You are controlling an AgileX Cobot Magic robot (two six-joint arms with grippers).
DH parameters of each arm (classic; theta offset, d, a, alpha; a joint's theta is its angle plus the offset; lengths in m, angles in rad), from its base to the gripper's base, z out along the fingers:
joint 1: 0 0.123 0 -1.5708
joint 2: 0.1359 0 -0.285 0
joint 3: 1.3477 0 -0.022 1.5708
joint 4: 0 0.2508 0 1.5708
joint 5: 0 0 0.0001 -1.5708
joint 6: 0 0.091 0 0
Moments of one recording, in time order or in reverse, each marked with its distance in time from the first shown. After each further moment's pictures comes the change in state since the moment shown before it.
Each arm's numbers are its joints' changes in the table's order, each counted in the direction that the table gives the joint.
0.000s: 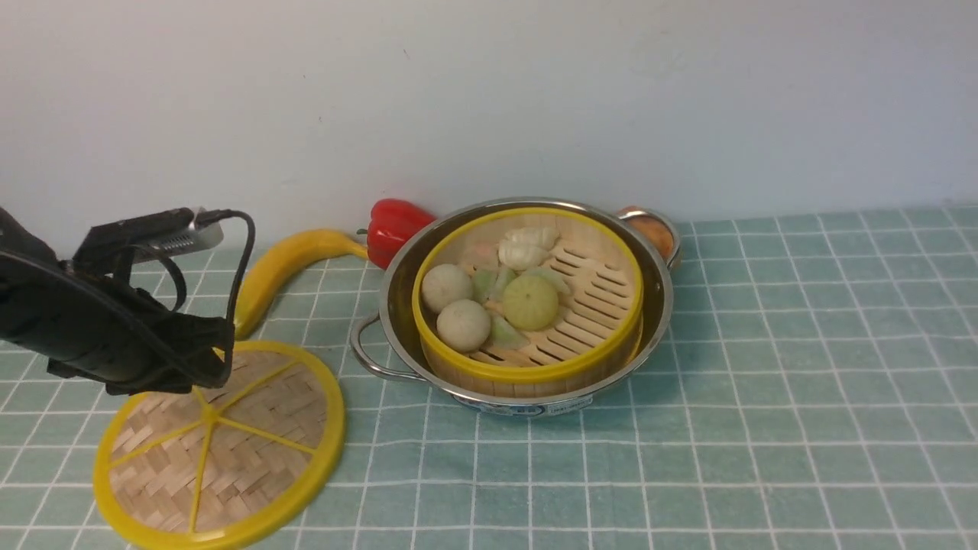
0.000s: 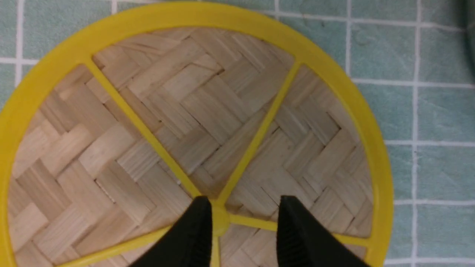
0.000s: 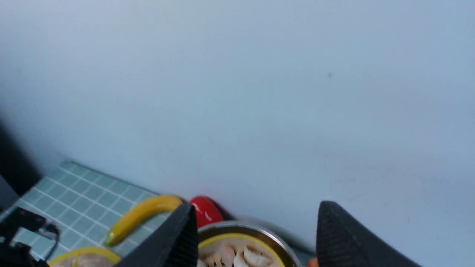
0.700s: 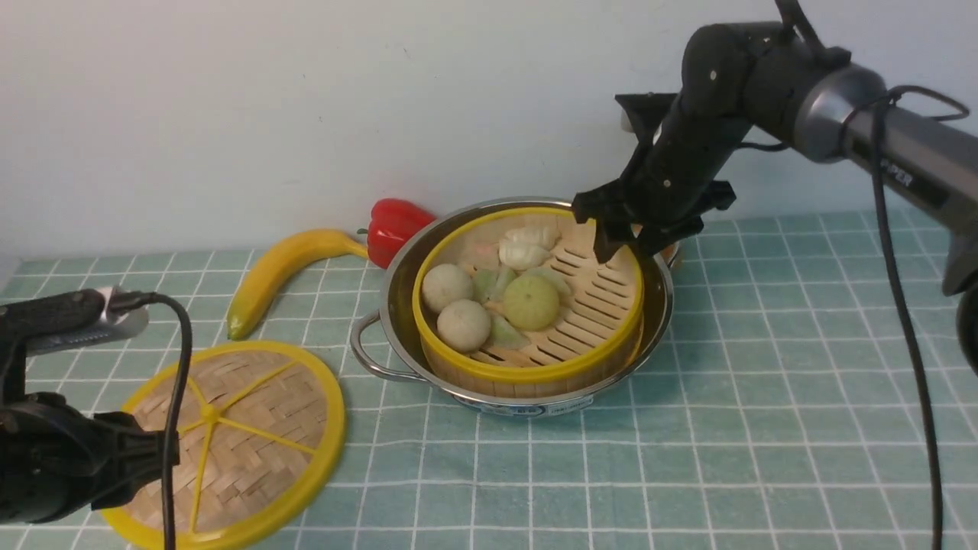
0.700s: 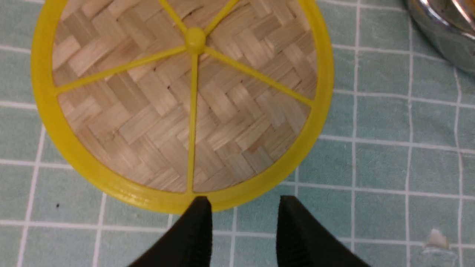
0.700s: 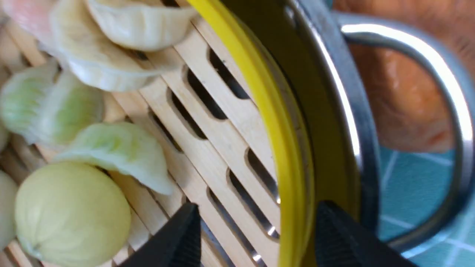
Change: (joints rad) right arm 0.000 0.922 -0.009 0.004 -0.002 0.087; left arm 0.000 -0.639 0.443 -0.022 0.050 -0.059
